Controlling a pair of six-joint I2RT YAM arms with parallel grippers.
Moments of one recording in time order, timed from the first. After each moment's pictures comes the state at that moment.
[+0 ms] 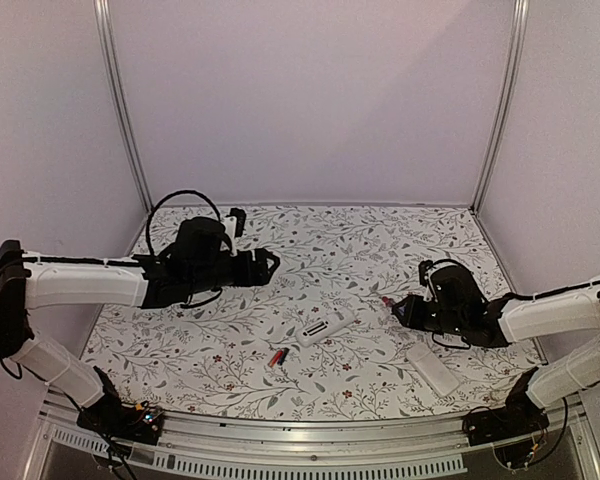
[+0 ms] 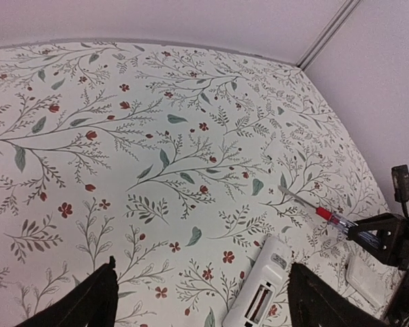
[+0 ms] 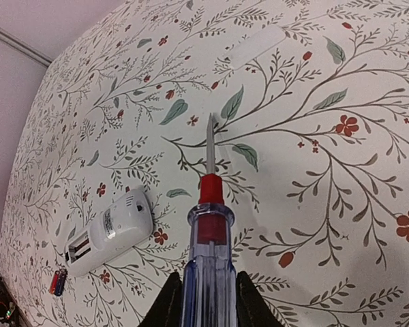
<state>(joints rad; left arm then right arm) -0.79 1.45 0.81 0.16 -0.14 -0.53 0.71 1.31 0.42 0.24 0.08 0.75</state>
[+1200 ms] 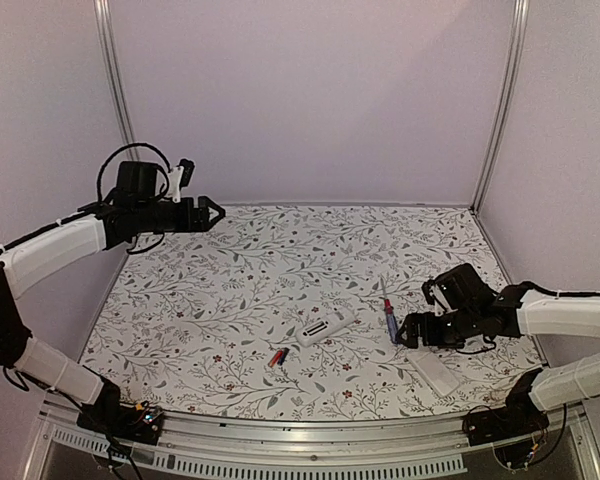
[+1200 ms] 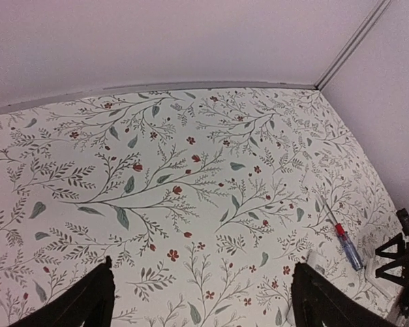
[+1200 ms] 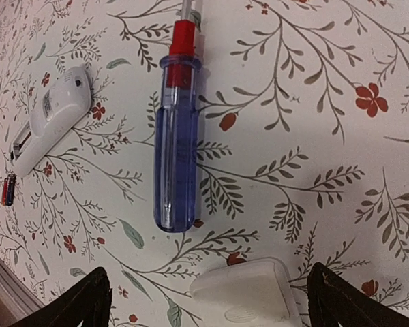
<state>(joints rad) -0.32 1.38 1.07 -0.20 0.27 -0.23 0.68 1.19 0.52 -0.33 -0.06 0.62</state>
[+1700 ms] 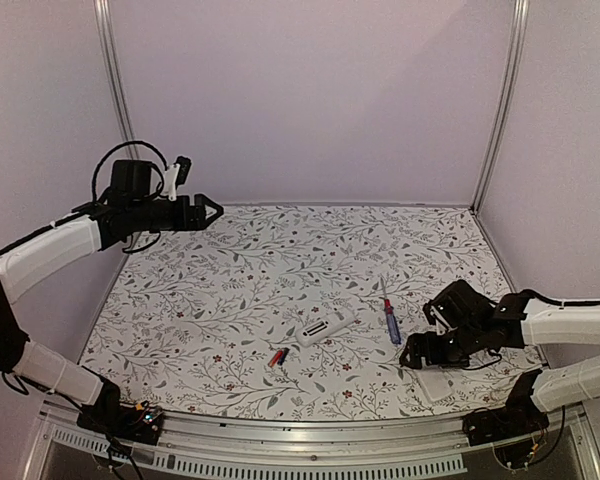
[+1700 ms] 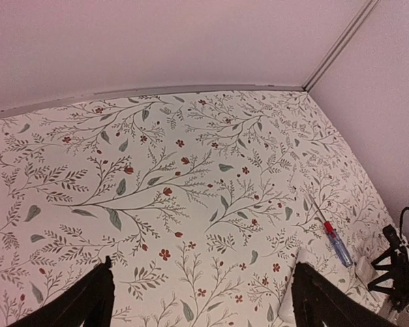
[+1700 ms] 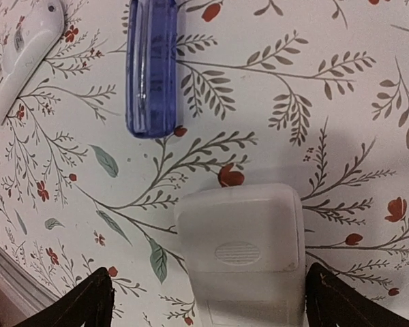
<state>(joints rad) -0.30 1.35 1.06 -0.21 0.33 -0.23 0.79 1.12 0.48 -0.49 -0.07 0.75</state>
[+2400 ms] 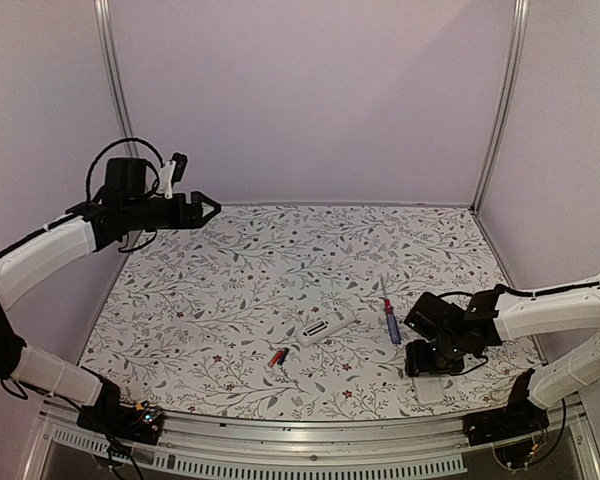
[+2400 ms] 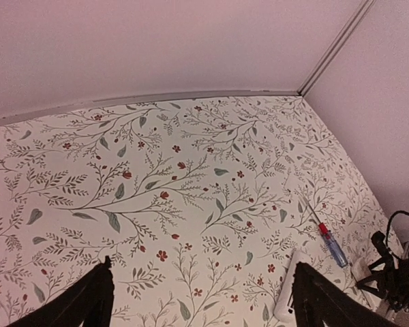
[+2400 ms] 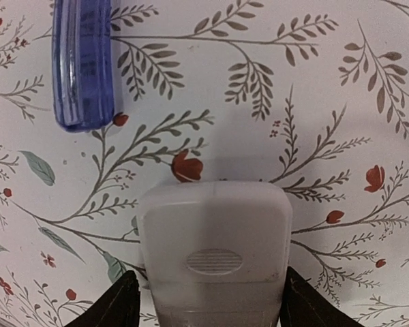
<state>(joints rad) -0.30 1.32 1.06 -0.23 0.33 -0.23 0.95 1.31 0.60 -0.63 0.15 0.92</state>
